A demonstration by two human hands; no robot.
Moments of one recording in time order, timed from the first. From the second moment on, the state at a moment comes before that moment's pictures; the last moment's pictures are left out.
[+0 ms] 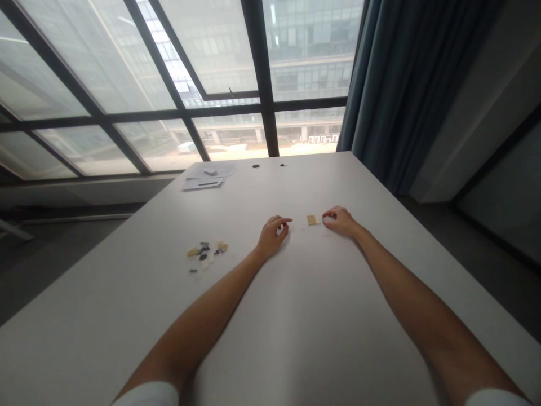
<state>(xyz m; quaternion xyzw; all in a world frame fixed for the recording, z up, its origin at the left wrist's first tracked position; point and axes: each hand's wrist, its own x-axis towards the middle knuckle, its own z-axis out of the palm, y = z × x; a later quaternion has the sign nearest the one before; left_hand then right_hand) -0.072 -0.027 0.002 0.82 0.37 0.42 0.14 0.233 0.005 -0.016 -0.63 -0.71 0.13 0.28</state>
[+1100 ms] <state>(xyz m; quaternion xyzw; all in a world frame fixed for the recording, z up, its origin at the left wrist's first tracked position) -0.070 -0.030 0.005 0.82 0.37 0.43 0.13 0.215 -0.010 -0.002 -0.66 -0.68 0.10 0.29</state>
